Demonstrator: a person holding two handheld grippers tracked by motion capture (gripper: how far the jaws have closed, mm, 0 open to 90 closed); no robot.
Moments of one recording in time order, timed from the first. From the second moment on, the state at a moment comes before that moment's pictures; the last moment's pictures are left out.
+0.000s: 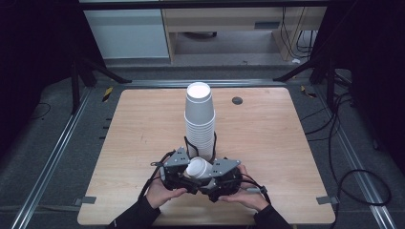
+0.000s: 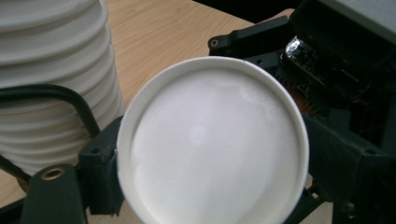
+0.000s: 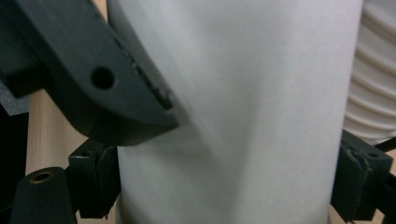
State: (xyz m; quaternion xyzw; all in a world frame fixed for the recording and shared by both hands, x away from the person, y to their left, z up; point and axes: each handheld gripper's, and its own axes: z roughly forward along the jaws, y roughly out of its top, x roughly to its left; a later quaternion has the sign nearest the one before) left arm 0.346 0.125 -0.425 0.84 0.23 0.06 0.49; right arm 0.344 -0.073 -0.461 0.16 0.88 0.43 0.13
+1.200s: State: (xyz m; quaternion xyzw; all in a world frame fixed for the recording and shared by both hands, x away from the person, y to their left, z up) left arm 0.342 0.127 -0.419 0.83 0.23 0.06 0.50; right arm 0.347 -0.071 -0.462 0.17 0.88 0.44 0.11
